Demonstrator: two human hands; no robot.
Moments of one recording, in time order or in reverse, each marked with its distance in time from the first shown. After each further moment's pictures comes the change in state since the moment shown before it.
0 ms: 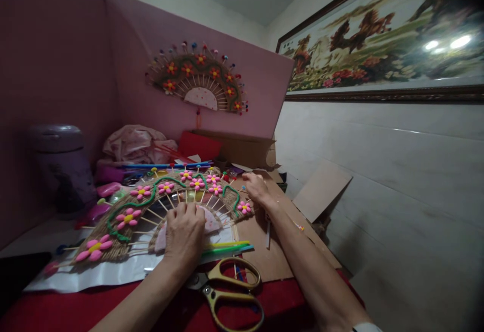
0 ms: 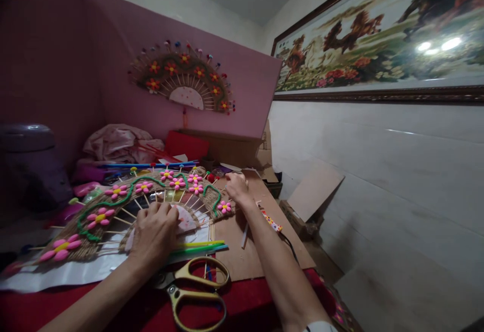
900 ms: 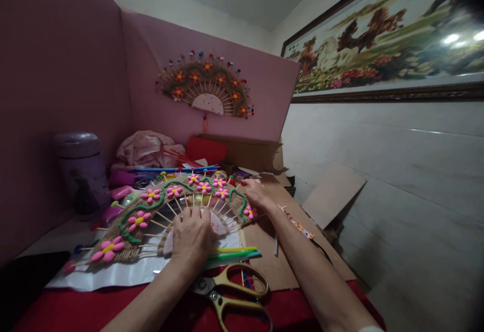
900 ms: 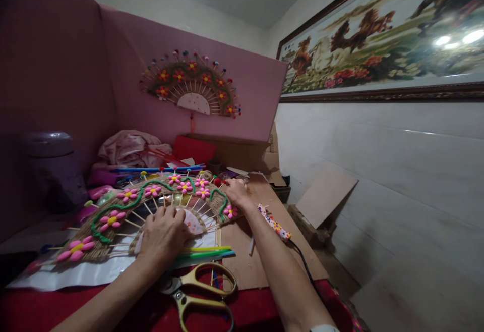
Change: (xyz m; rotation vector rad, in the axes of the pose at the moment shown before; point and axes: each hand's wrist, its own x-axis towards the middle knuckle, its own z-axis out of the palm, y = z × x) left_hand 0.002 -0.001 0.000 -0.023 -0.082 -0.094; right_hand 0.010 -0.010 0.018 0.054 -0.109 -0.074
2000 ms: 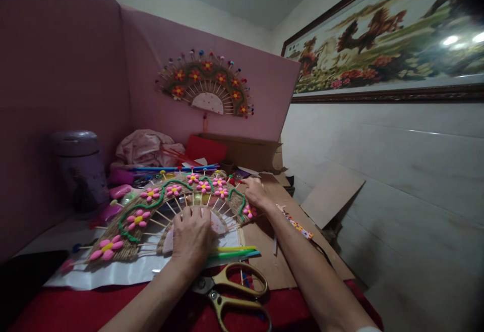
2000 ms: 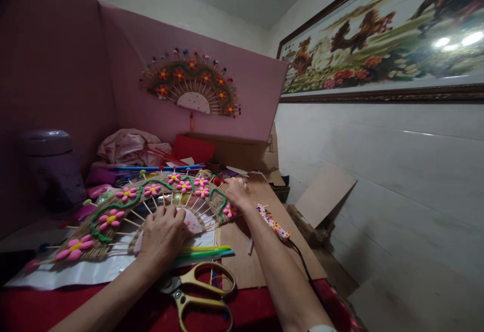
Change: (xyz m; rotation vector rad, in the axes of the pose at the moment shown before) left_hand -0.002 0.002 0.000 -0.016 0.010 0.008; right_hand -0.005 -0.002 -0.001 -0.089 0.025 -0.003
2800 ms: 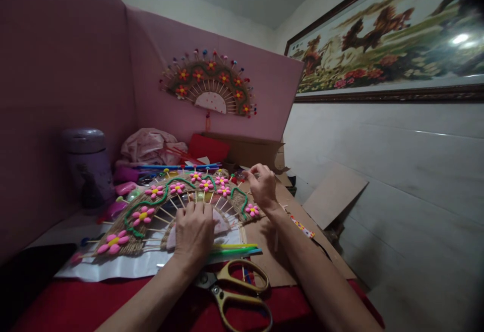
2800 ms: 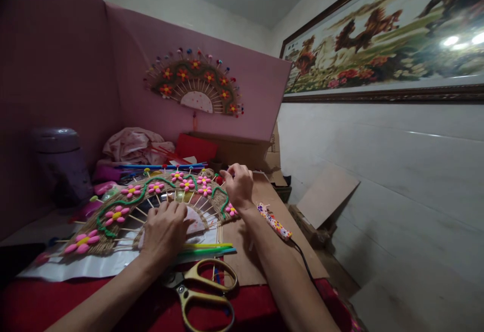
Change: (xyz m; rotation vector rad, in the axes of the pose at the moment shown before) left_hand -0.001 -0.001 -0.007 -0.016 0.093 0.026; right_hand -0.029 -0.037 -0.040 0.237 0.584 -0.067
